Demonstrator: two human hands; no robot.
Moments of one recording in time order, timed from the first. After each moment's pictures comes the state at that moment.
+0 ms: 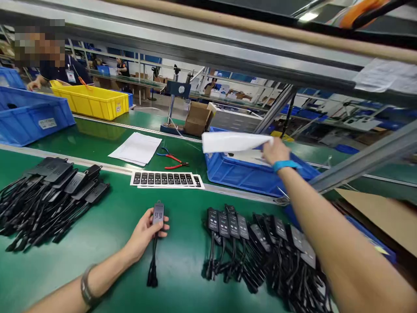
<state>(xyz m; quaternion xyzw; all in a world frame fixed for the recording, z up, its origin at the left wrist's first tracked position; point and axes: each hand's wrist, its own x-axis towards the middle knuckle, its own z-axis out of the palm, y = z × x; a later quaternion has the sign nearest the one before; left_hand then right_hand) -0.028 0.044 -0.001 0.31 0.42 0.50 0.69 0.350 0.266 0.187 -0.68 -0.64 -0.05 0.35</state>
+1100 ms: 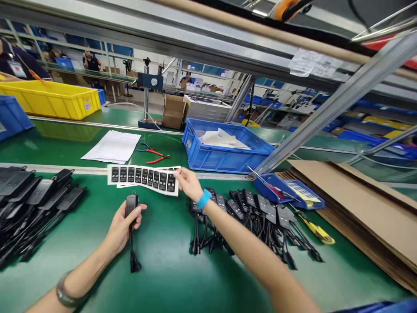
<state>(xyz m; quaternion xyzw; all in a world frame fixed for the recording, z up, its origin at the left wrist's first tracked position) -0.045 0.047 0.008 0.39 0.45 0.53 0.61 0.189 0.156 0.048 -0.52 -0.74 0.23 0.36</state>
